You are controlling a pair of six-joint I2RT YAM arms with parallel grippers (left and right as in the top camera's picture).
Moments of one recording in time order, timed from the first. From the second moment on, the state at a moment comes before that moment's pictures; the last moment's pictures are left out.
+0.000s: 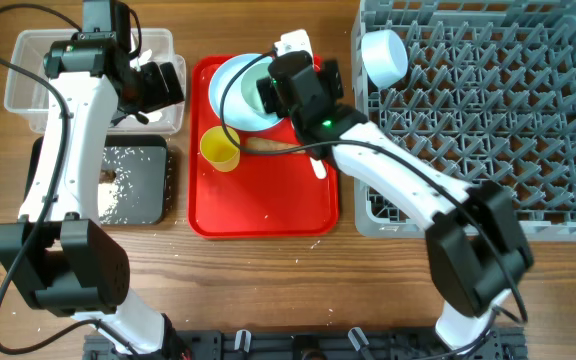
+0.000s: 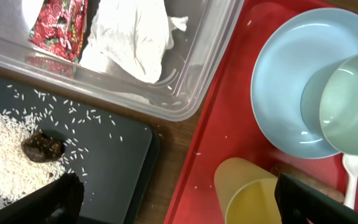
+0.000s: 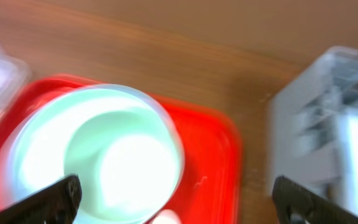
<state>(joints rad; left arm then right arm) 0.02 1.82 1.70 -1.11 -0.02 -0.31 0.63 1.91 1.42 -0.18 0.37 0.17</state>
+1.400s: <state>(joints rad) 0.02 1.82 1.70 -1.11 -0.02 -0.31 0.53 2.24 1.83 -0.60 0.09 0.57</state>
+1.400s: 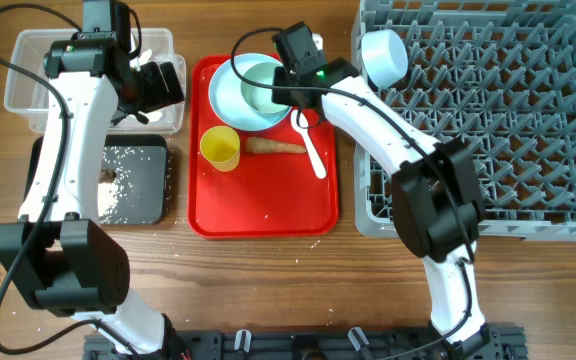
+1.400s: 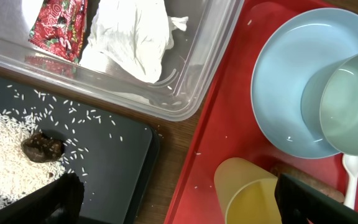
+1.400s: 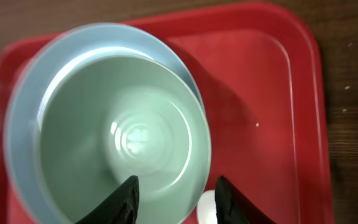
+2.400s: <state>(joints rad) 0.02 1.82 1.70 -1.11 -0.02 -0.31 0.41 1.69 1.74 -1.41 0.93 0.72</state>
